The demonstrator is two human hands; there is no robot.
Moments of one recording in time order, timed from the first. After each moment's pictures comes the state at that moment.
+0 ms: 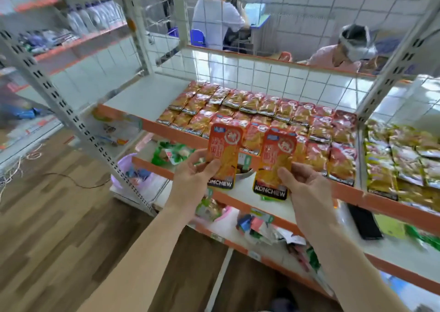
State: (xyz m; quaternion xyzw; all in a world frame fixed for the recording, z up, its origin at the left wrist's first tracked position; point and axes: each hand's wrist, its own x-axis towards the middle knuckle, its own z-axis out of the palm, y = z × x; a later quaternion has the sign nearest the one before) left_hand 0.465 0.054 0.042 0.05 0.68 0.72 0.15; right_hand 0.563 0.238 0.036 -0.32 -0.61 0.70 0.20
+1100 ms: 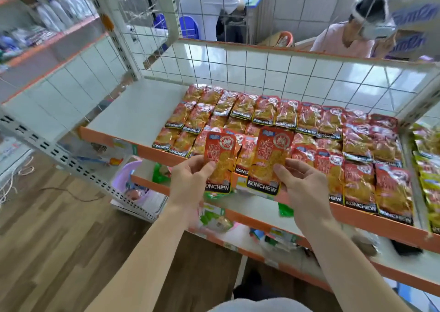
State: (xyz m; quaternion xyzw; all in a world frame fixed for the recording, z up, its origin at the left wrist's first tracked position) left_hand 0.322 0.065 0.020 -0.01 0.74 0.65 0.16; right_hand 0.425 0.242 0.011 -0.36 -0.59 0.70 0.20
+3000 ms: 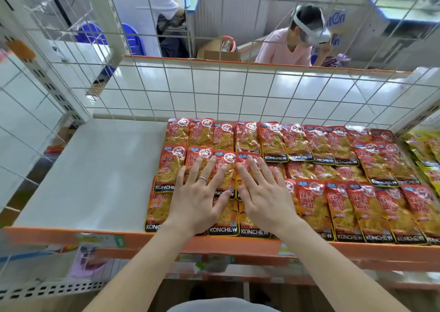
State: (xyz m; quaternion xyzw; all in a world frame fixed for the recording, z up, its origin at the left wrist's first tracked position) left_hand 0.108 0.079 -0.060 0.51 0.86 0.03 0.04; right_hand 0.244 0.218 -0.050 -0.26 -0.96 0.08 -0.04
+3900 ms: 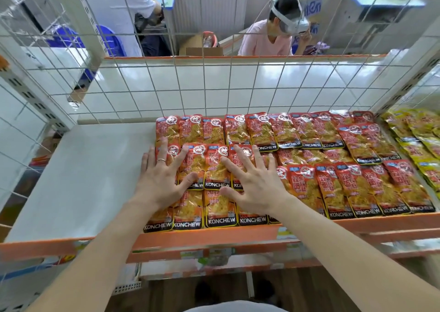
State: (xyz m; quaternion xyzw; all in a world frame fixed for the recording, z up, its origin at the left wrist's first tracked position) left_hand 0.030 0.061 -0.062 0.46 0.89 0.03 0.07; right_hand 0.235 0.224 -0.046 -0.23 -0.97 0.05 -0.08
